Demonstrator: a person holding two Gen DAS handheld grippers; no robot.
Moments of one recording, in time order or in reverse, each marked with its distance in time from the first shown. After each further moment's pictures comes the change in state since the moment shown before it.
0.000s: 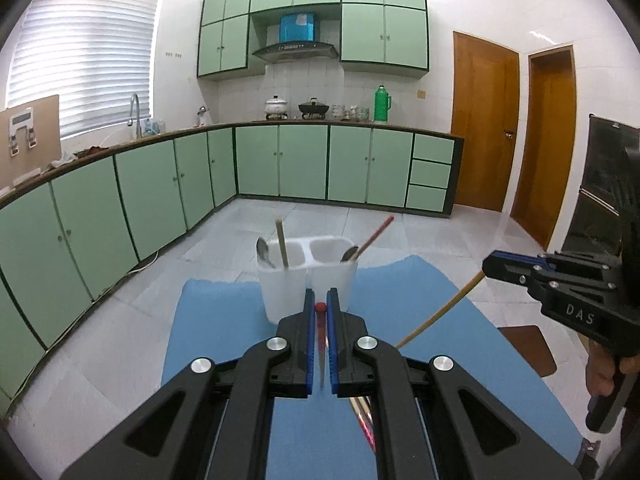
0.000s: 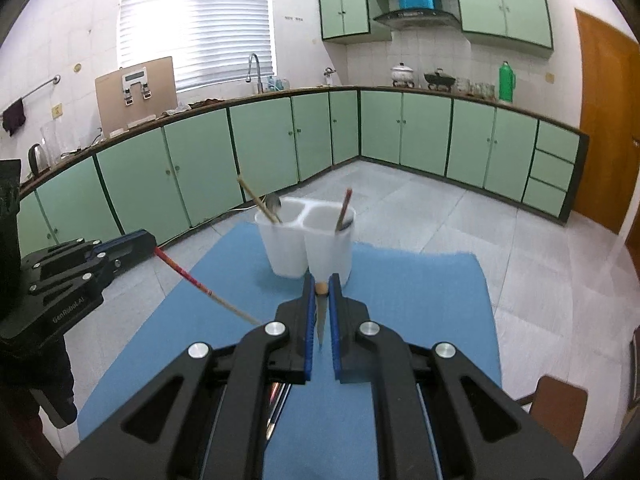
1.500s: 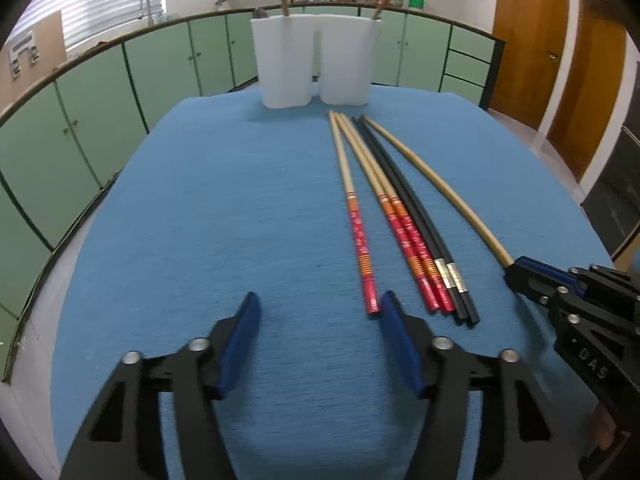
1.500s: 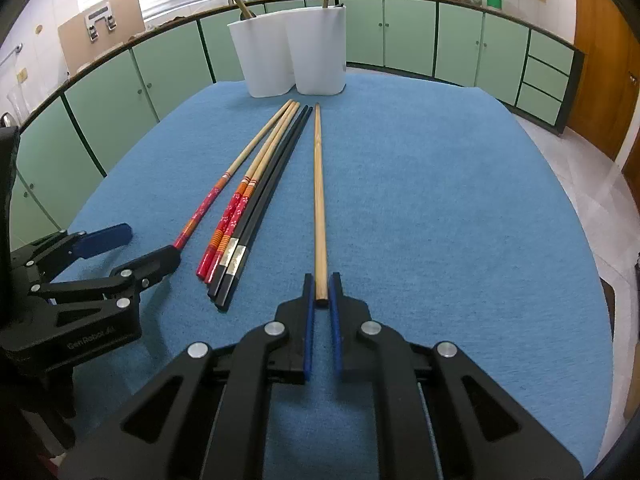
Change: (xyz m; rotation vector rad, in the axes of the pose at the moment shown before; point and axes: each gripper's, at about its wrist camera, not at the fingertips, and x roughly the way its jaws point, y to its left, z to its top) left arm 0.068 -0.023 -0.182 -0.064 0.411 0.094; right arm 0.071 0.016 -0.186 0.098 0.309 -0.046
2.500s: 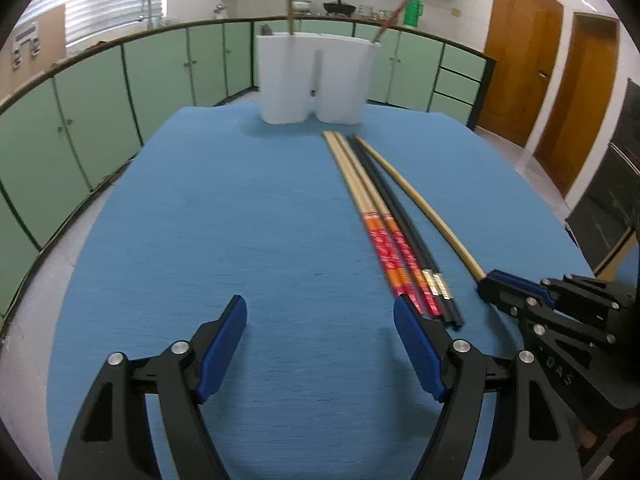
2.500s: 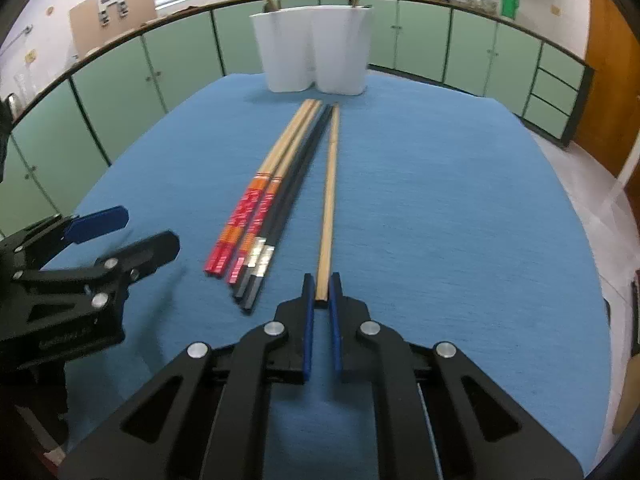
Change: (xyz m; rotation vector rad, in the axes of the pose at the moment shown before) left arm -0.014 0.006 -0.003 -0.019 -0.049 -0.065; right arm -0.001 0.015 0.000 -0.050 0.003 -0.022
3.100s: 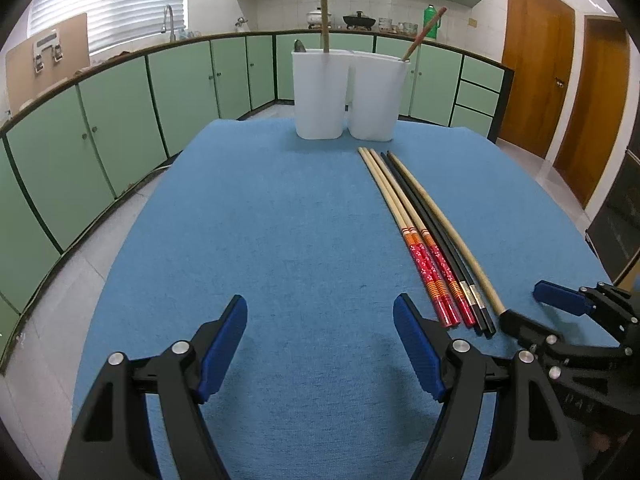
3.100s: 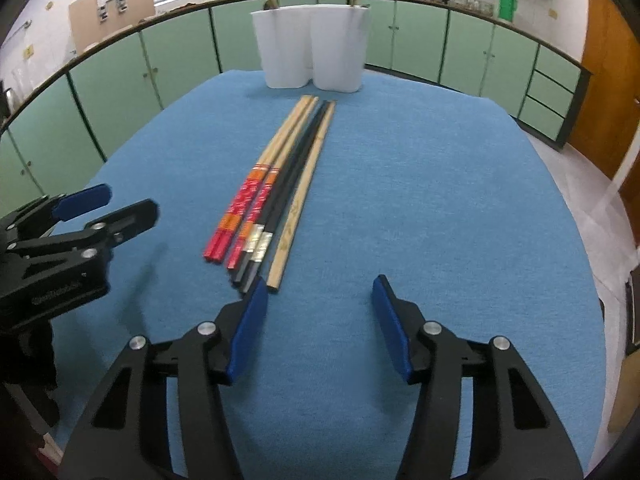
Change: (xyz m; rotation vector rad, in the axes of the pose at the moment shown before) left arm -0.011 0.023 0.000 -0.032 -0.057 0.096; right arm -0.002 0.005 -0.005 -0.007 0.006 -0.027
